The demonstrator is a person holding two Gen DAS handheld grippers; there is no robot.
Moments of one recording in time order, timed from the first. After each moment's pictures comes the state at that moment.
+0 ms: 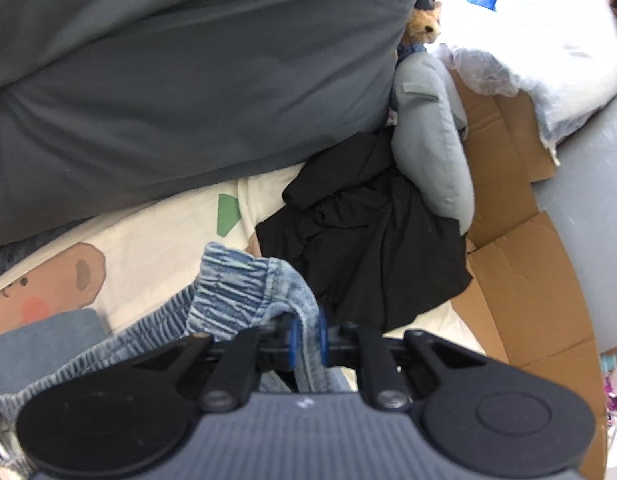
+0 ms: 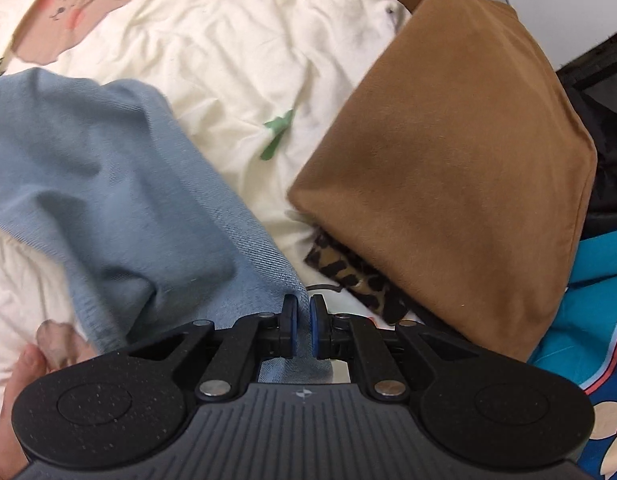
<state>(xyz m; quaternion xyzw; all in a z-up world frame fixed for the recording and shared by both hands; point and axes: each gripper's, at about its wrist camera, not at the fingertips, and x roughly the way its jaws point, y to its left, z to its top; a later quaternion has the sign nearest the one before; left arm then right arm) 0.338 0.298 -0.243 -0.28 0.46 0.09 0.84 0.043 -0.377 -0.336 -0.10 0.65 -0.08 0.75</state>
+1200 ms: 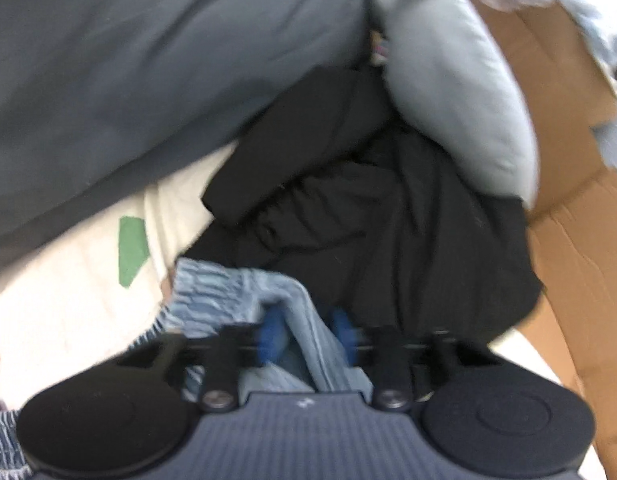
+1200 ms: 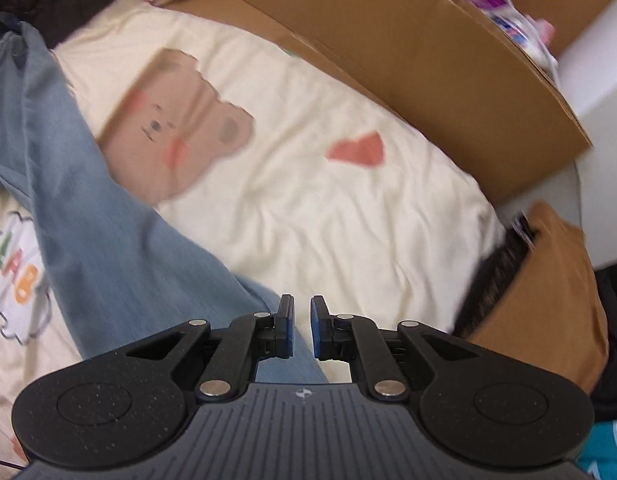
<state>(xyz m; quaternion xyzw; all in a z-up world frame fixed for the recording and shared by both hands) 0.447 0.229 -0.332 -0.19 0.49 0.06 0.85 0.163 -0.258 -0.270 -0.15 0.57 0.04 0.81</state>
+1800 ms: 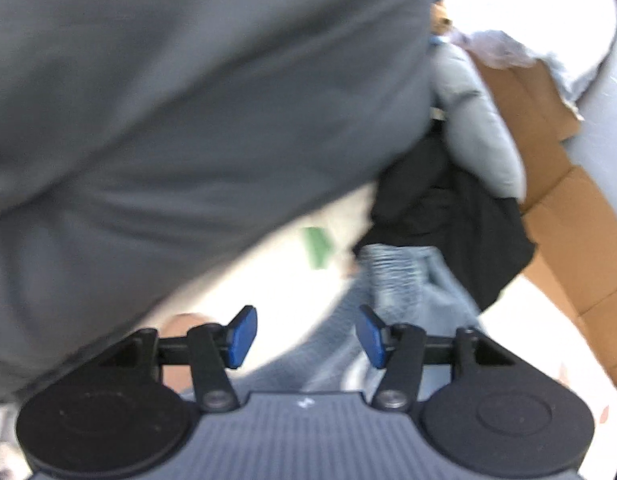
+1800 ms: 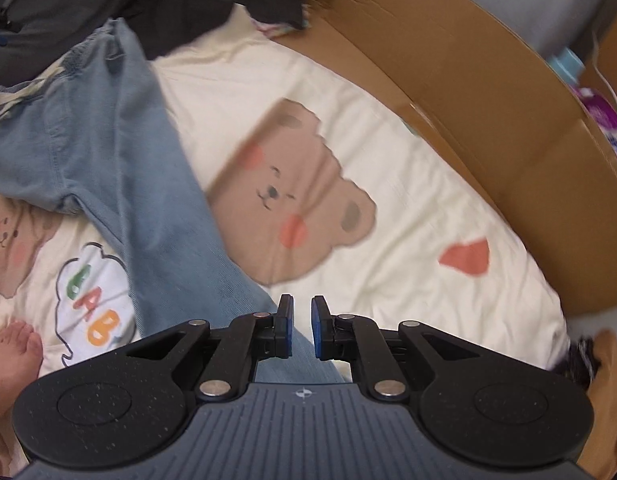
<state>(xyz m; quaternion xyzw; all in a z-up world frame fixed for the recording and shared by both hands) 0.300 0.370 -0.231 -0.14 0.48 0.09 0.86 0.198 -0.169 -0.261 -0.18 0.54 0.18 0.80</state>
